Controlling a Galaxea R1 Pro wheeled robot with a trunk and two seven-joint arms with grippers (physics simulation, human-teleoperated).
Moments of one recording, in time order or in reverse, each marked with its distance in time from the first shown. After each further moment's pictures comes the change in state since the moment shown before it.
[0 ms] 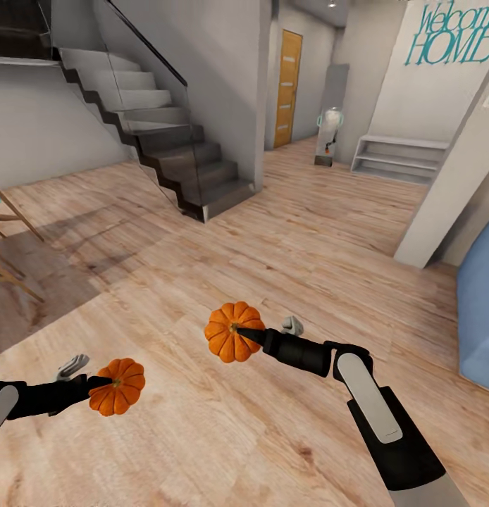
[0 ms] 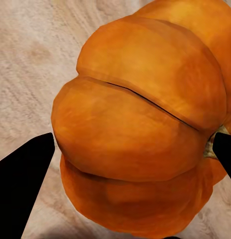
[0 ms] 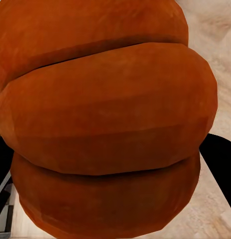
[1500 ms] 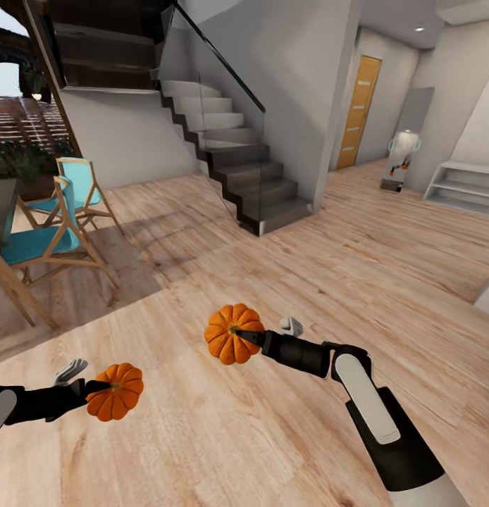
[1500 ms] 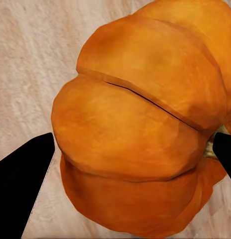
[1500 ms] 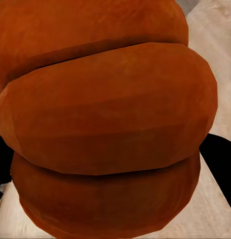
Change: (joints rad) left arm 0.000 0.000 0.004 0.042 -0.001 0.000 -0.005; right arm 0.000 0.001 0.011 0.001 0.032 -0.001 -0.001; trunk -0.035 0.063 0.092
